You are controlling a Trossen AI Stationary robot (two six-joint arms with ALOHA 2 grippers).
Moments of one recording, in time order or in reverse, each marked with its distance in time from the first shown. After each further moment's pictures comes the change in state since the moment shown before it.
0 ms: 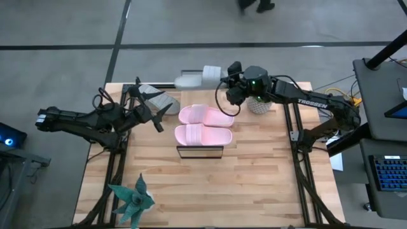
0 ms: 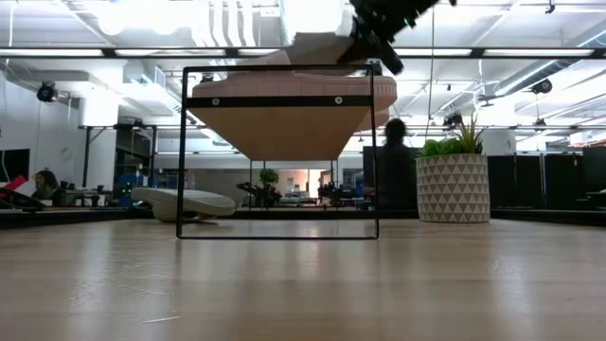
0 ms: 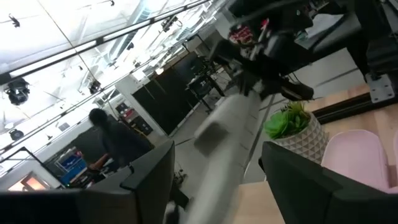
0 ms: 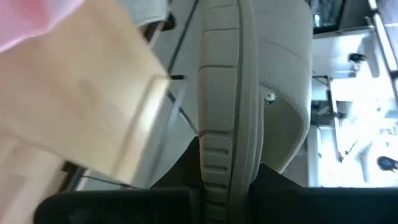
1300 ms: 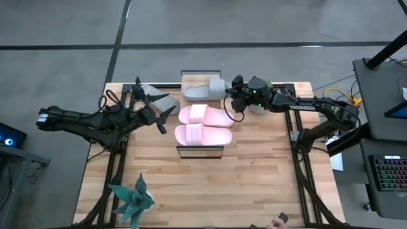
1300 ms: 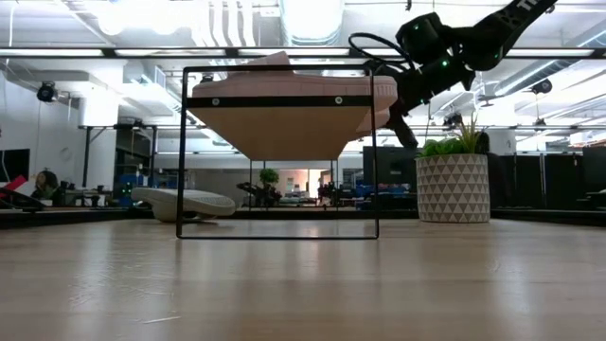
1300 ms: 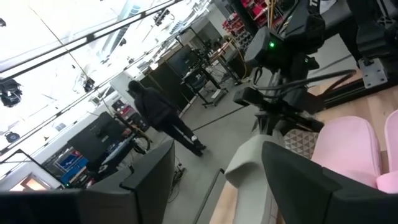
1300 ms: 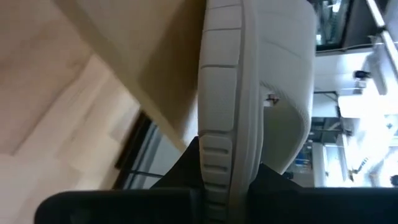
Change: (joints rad) left arm 0.000 0.047 -0.002 -0.008 -0.003 0.004; right arm -0.162 0.022 -0.500 0.532 -0.226 -0.083
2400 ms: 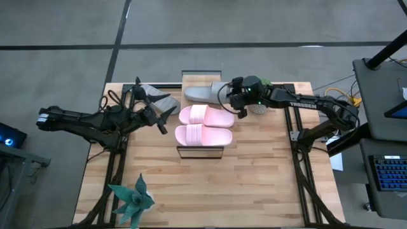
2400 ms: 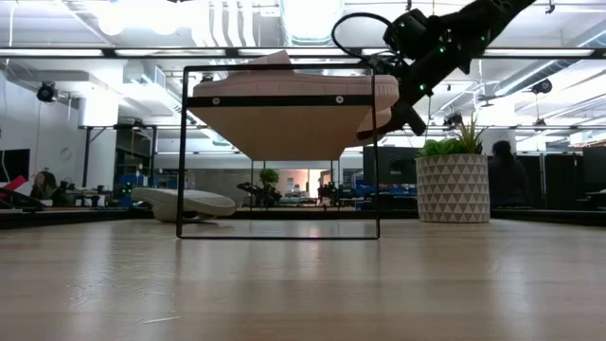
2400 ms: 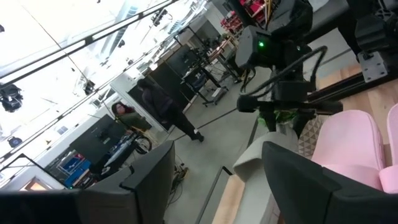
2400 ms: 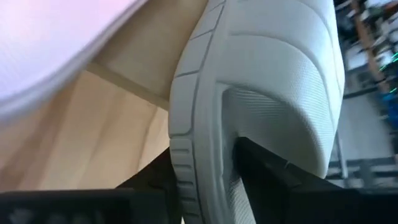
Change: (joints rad) left arm 0.000 0.009 0.002 0.000 0.000 0.026; right arm 0.017 0.004 0.138 -0.380 -0.069 0.466
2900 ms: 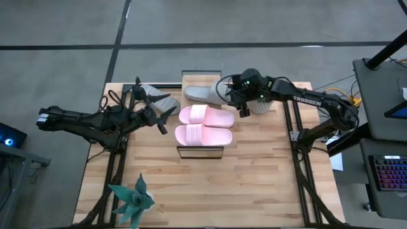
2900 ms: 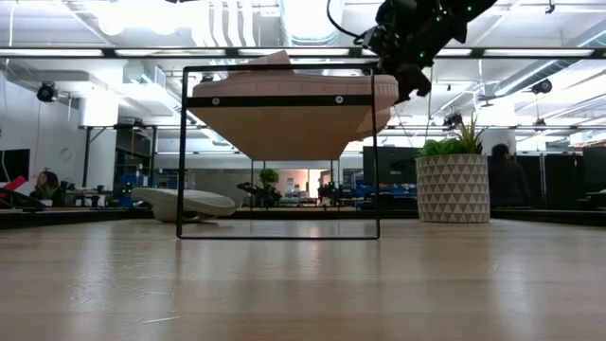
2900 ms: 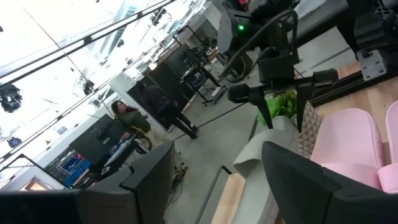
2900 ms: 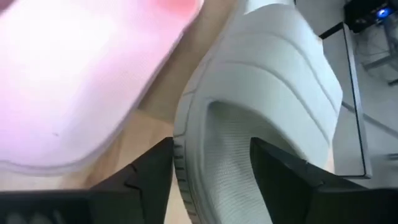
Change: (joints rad) left arm 0.000 0.000 0.000 -0.006 0.000 0.000; right arm 0.005 0.001 0.235 -0.371 -0.101 0.154
